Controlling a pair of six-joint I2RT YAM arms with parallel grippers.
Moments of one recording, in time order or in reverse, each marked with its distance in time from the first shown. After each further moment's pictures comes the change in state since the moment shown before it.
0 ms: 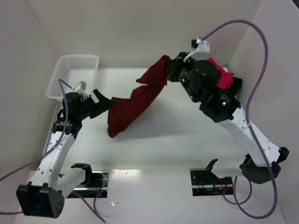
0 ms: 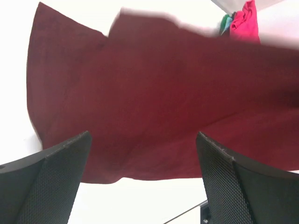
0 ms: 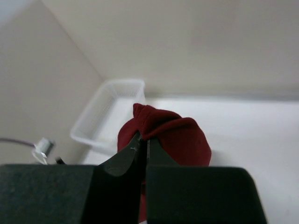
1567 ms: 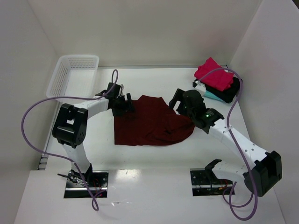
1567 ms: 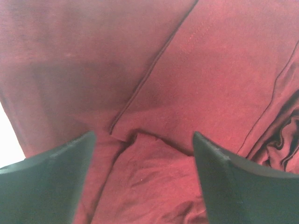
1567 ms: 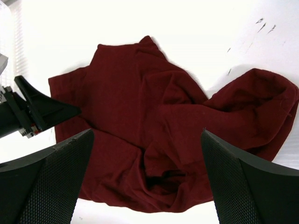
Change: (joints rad) left arm -0.238 0.903 0.324 0.042 -0.124 0.143; right arm -0.259 -0.153 -0.795 -0.002 -0.123 0.364
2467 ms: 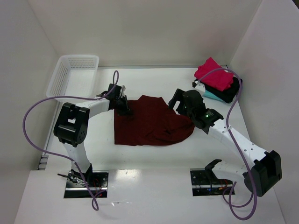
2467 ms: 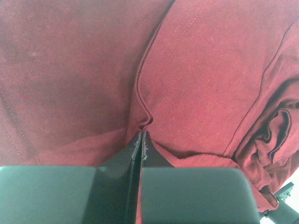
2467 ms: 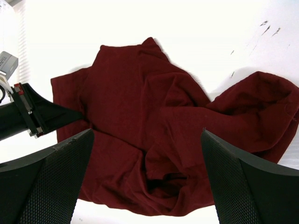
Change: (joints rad) left arm -0.004 0.028 -0.014 0.051 0.083 -0.030; right arm -0.008 0.005 -0.018 0.036 -0.014 -0.010
